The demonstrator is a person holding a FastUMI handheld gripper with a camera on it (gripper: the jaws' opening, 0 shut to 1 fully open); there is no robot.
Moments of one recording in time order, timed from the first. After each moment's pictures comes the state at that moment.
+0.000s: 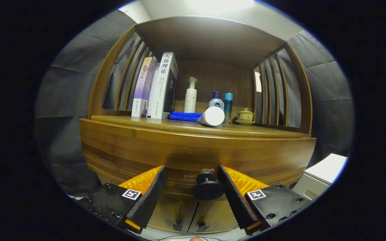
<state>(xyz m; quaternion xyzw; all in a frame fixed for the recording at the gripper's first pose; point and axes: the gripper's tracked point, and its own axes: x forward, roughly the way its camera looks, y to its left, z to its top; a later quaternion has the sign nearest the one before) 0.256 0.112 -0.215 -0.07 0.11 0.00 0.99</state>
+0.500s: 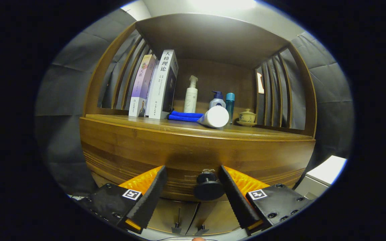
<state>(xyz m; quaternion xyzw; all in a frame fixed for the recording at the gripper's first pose) 0.273 0.109 -0.213 -0.08 0.10 0.00 0.99</state>
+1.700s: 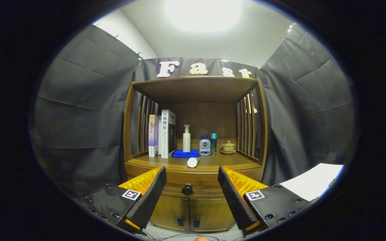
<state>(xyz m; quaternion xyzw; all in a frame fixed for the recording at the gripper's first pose) 0.093 0.057 -0.035 -0.01 0.03 0.05 1.00</state>
